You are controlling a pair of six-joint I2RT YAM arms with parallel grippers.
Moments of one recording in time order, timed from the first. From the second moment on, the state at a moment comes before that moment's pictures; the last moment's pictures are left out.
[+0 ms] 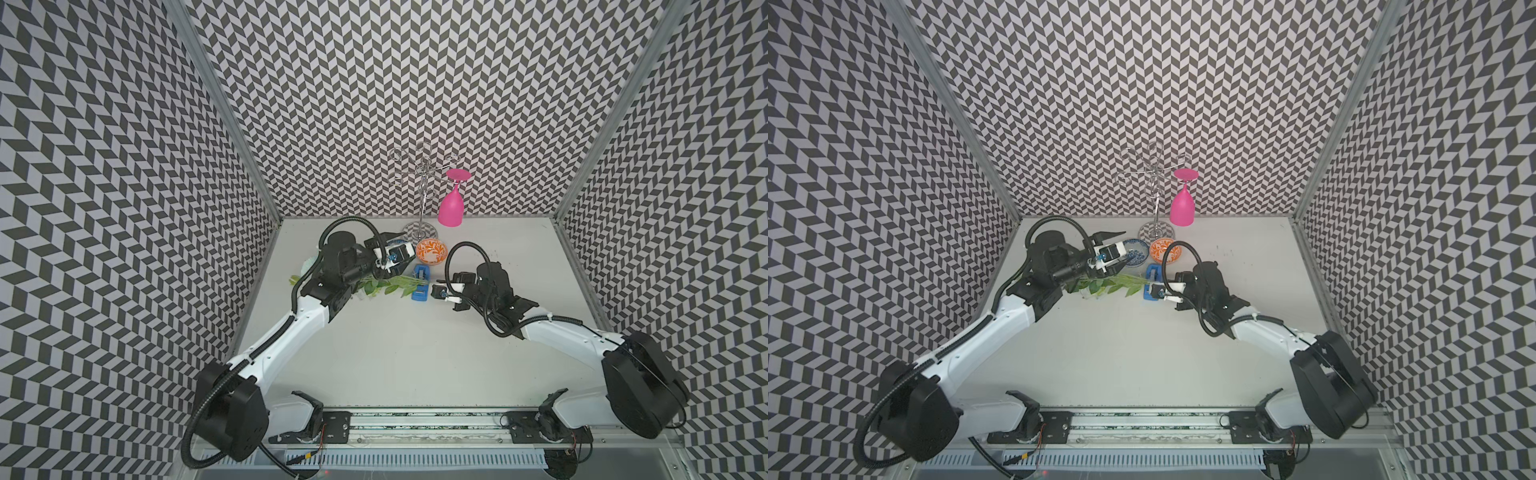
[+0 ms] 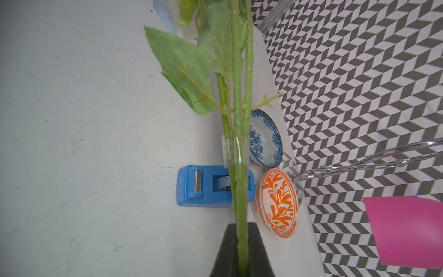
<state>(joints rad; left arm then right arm) -0.44 1.33 1.04 0.09 0.55 0.82 0.59 1.40 0.72 0.28 -0.23 -1.03</state>
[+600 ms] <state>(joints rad) -0.44 1.61 1.19 -0.44 0.63 1.03 0.74 1.41 0.45 0.78 0.08 -1.37</state>
